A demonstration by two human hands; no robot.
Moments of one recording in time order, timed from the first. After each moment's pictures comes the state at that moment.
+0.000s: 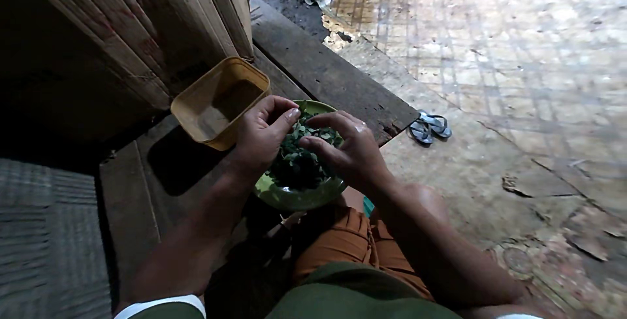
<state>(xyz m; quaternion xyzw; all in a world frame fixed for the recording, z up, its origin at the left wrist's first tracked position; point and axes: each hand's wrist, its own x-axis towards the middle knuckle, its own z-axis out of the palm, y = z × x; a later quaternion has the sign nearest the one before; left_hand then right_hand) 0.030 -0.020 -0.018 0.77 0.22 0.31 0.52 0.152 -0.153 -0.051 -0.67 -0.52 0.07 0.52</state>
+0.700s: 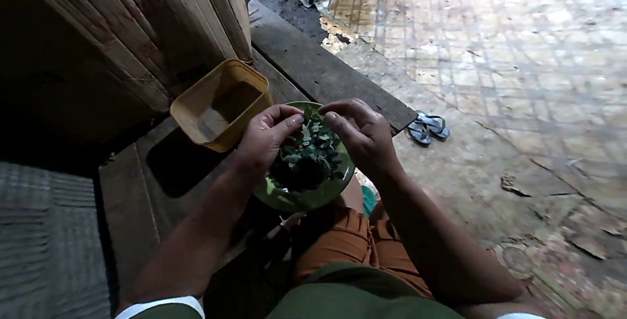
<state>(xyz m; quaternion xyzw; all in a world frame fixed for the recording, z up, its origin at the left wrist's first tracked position) 0.032 -0.026 -0.013 0.68 0.26 0.23 0.64 0.171 -0.155 -0.050 -0.63 -0.49 0.08 0.60</state>
